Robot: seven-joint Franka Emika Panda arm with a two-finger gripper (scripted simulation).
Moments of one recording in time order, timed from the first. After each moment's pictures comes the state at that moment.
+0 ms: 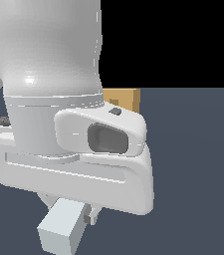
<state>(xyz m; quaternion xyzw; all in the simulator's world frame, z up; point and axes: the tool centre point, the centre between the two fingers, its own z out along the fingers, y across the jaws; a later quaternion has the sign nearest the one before) -0.053 -0.167 0.034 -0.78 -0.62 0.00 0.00</state>
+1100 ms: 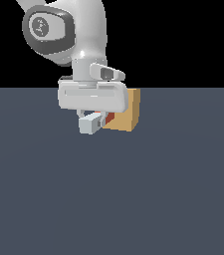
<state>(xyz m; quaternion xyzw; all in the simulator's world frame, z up) -0.055 0.056 0.096 -0.82 -0.58 0.00 0.00</state>
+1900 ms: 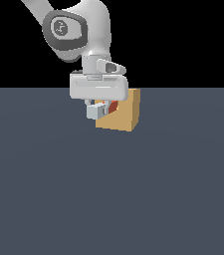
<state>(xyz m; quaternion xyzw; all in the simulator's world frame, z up) -0.046 0.130 0.117 -0.83 -0.56 0.00 0.00</state>
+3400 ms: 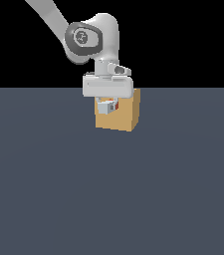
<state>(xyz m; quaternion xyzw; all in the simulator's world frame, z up) -0.017 0.203 0.118 -0.83 -0.56 0.00 0.00</state>
